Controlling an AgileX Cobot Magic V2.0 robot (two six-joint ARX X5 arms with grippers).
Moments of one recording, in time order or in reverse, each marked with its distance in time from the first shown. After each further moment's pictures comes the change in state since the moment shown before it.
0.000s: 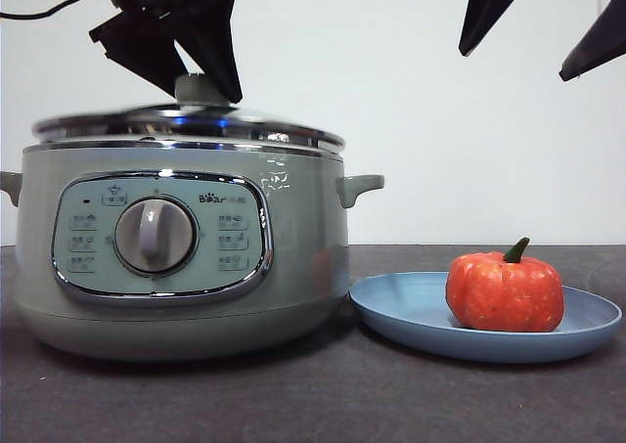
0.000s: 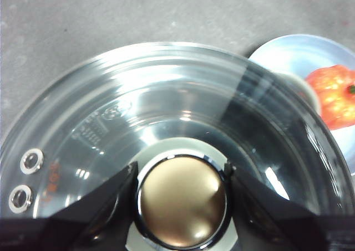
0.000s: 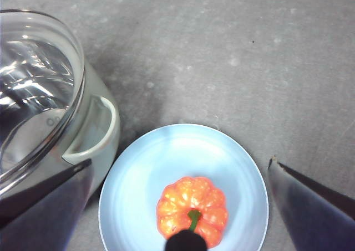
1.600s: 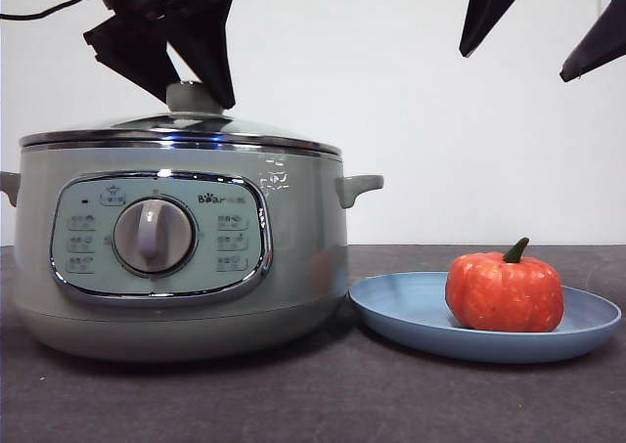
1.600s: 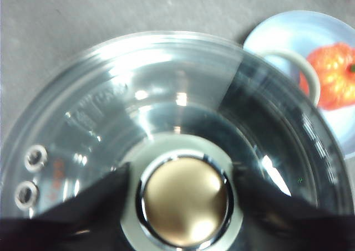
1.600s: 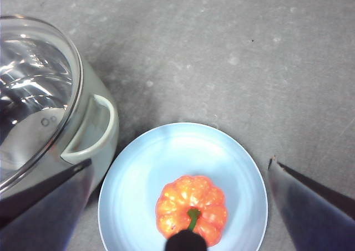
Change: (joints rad) left arm 0.000 -0.001 0.010 -0.058 0.000 0.022; right arm 0.000 0.000 0.000 -0.003 0.000 0.000
